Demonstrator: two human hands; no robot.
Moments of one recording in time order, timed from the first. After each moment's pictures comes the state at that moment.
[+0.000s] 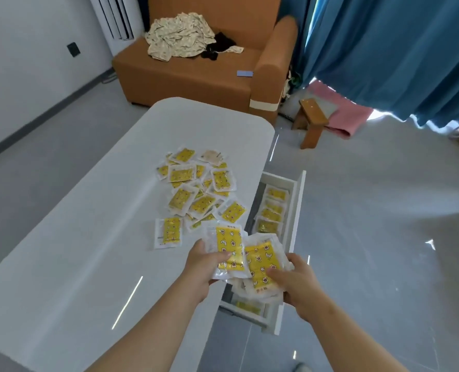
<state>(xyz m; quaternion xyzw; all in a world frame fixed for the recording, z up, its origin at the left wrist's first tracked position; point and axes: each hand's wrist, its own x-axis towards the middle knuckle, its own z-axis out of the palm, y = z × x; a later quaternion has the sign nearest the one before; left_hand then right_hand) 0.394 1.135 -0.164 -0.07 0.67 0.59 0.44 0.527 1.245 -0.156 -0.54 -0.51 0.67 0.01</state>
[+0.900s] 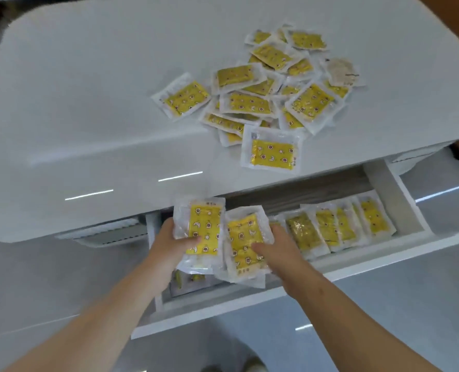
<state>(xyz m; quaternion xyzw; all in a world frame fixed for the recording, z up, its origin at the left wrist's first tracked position) 0.477 1.281 -0.463 -0.41 0.66 0.61 0.17 0.432 1.466 -0.436 -0.17 -0.74 0.52 -0.40</state>
